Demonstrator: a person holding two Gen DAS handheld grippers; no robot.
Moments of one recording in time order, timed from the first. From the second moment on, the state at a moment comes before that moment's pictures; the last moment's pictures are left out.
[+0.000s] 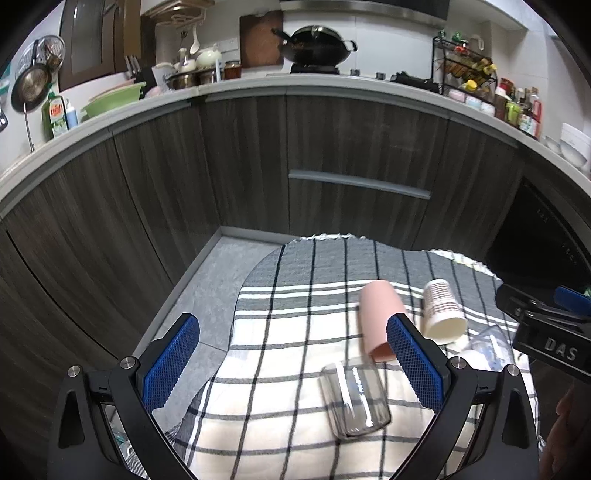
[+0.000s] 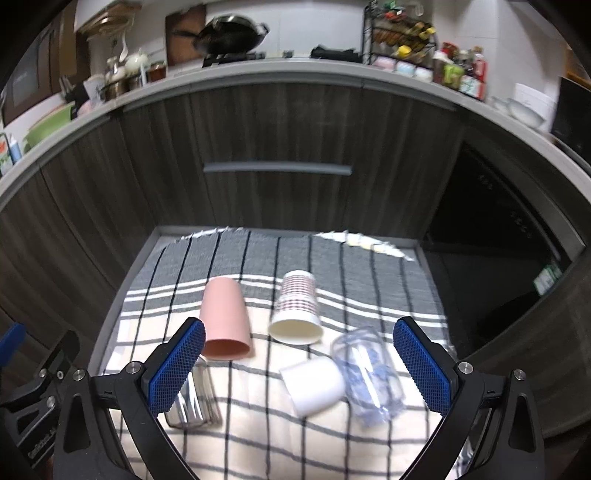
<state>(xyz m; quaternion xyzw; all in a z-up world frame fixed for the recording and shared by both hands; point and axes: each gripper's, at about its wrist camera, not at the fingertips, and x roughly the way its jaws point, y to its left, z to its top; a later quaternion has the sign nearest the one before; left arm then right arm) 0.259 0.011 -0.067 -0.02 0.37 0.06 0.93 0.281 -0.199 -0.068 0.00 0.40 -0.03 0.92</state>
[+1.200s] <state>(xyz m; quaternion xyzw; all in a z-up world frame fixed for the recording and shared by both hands) 0.330 0.067 -0.156 -0.04 0.44 0.08 0.89 0.428 -0.113 -0.241 0.00 0.60 0.03 0.80</state>
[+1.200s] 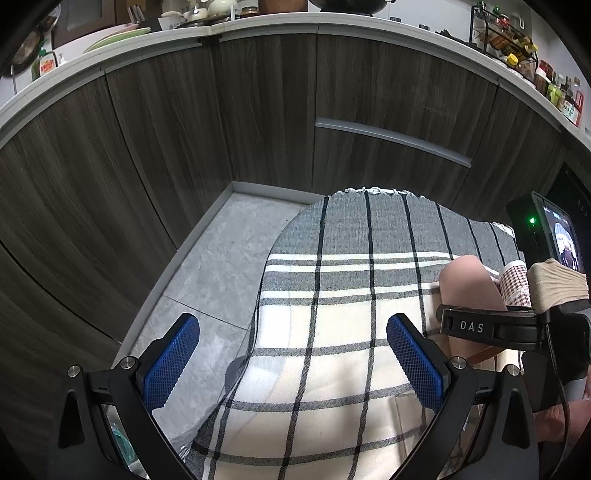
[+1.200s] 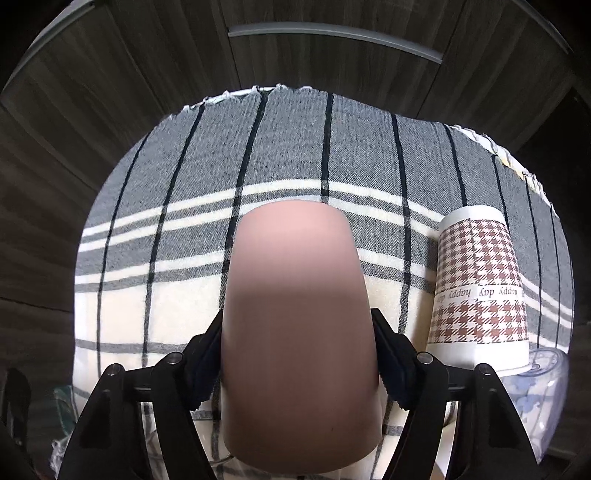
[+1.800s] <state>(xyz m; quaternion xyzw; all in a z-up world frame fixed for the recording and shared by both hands) 0.258 0.050 -0.086 -0.02 0.39 0.07 0.92 0.338 -0.136 -0.121 0.05 0.51 0.05 0.86</state>
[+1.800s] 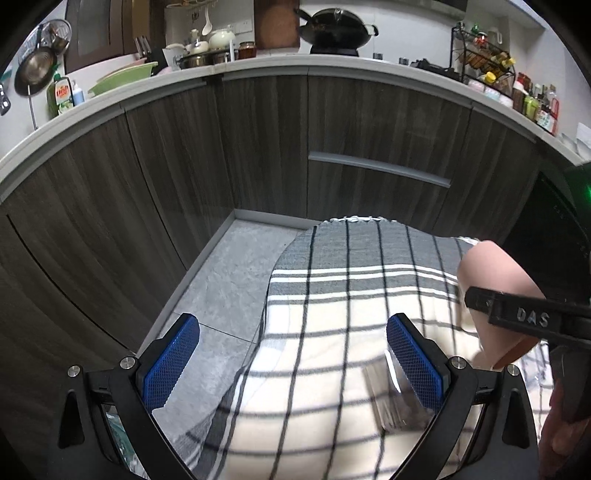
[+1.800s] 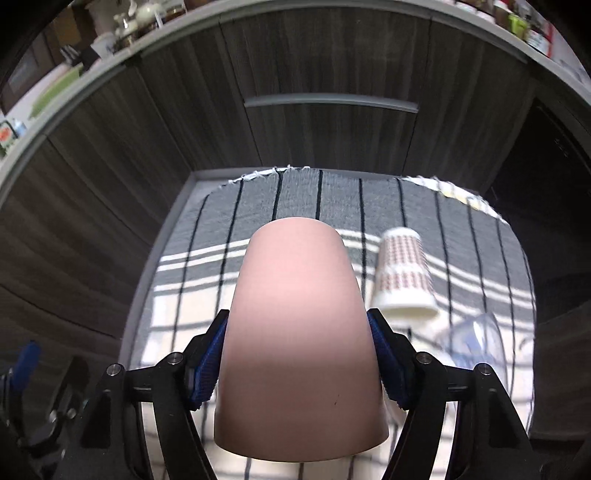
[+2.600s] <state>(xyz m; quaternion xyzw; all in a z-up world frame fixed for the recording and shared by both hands) 0.173 0.026 -0.111 0.01 0.41 0.04 0.91 0.192 -0.174 -0.207 0.14 0.55 0.00 0.82</state>
